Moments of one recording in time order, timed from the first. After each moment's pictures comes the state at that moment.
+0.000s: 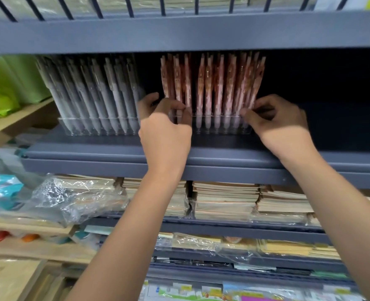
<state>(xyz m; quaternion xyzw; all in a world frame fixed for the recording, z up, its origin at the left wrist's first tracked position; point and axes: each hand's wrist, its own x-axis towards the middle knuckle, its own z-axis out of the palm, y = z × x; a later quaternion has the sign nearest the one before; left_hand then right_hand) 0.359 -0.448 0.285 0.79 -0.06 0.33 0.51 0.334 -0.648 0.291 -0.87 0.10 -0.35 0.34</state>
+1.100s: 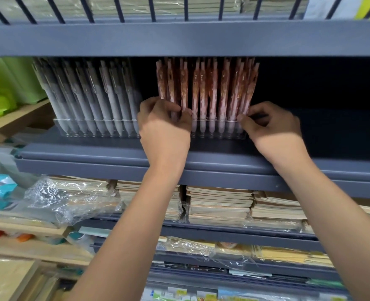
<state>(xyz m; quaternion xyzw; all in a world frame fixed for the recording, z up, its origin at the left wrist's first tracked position) 0.366 -0.461 0.291 0.80 -0.04 0.34 0.50 0.338 -0.652 0.285 -0.86 0.09 -0.35 0.37</state>
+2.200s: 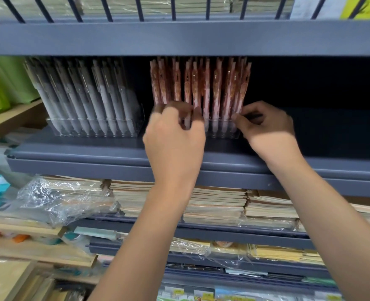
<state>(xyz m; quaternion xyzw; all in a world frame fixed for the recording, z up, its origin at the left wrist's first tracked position) 0.326 -0.480 0.294 0.77 -0.07 0.38 0.50 0.337 -0.653 0.287 -0.84 0.09 -0.34 0.42</state>
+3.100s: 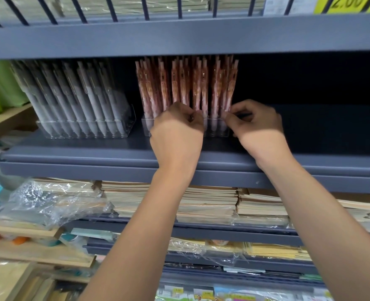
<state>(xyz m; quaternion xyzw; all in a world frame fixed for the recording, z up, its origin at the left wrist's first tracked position) 0.347 -0.508 0.295 0.82 -0.07 0.30 0.49 0.337 -0.655 0.288 -0.82 0.07 -0.32 0.47</state>
